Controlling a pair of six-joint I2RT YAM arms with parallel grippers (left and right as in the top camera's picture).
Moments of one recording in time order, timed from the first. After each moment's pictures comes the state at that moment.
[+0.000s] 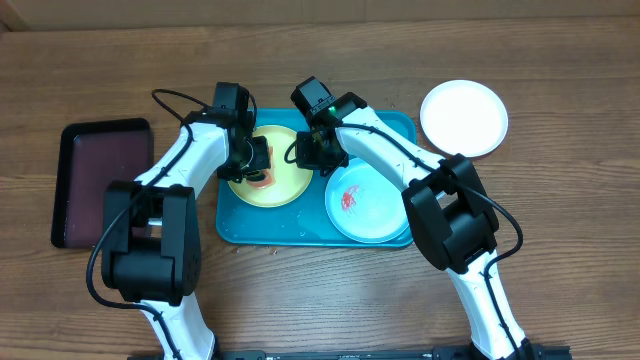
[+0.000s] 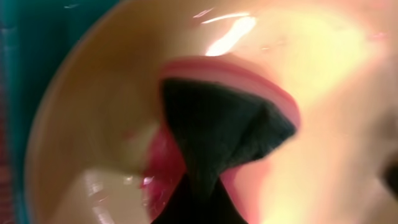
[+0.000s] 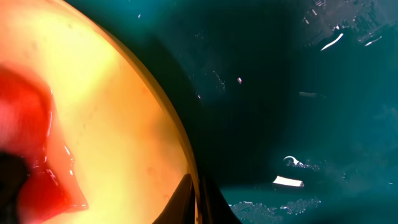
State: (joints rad) left arm -0.13 1.98 1.32 -0.73 0.07 -0.30; right arm 0.62 2.36 1.90 -0.90 -0.17 0.62
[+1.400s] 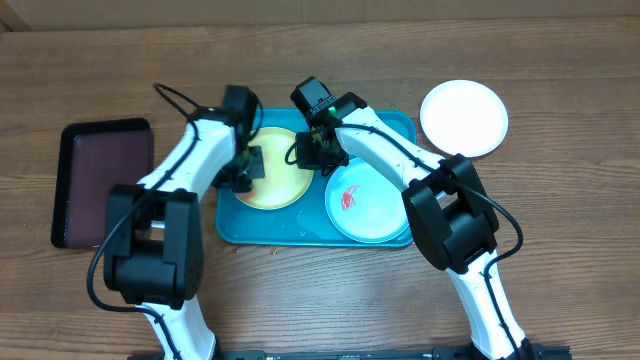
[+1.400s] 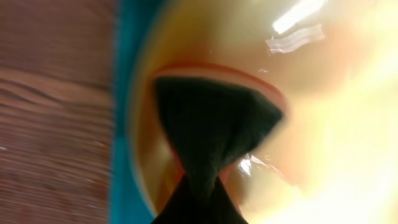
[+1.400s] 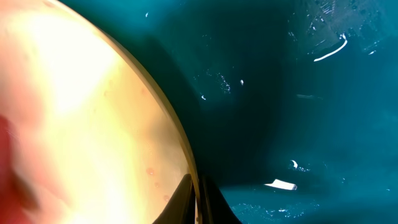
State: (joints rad) left arm -0.15 1.97 1.37 -0.90 -0.11 -0.34; right arm 0.62 2.36 1.90 -0.89 -0.17 0.57
